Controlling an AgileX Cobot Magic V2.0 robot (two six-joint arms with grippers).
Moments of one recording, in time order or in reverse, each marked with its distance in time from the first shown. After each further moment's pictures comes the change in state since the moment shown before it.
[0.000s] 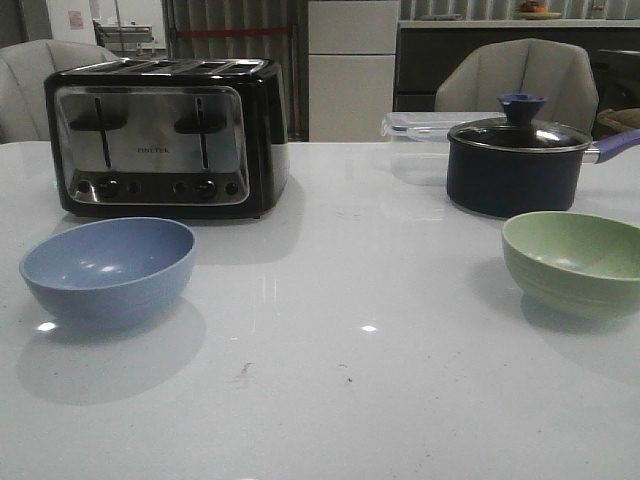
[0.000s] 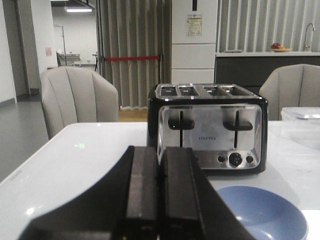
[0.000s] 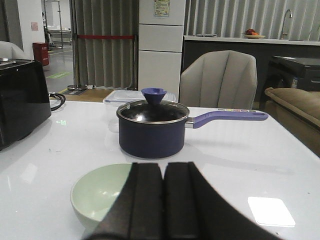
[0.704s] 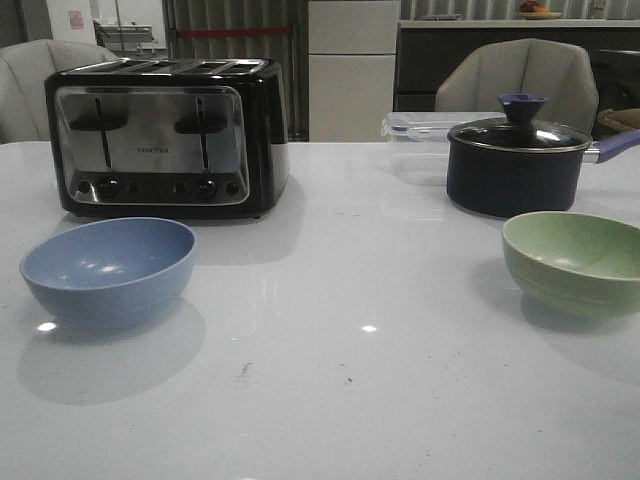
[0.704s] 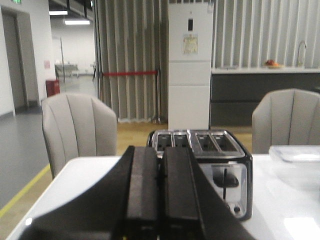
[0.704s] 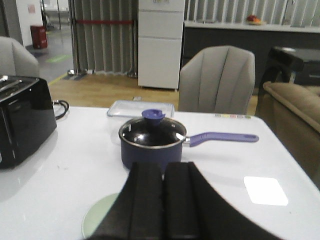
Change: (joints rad) left arm 0.000 0.149 -0.569 0.000 0.430 0.000; right arm 0.000 0.238 -0.517 0.000 0.406 0.000
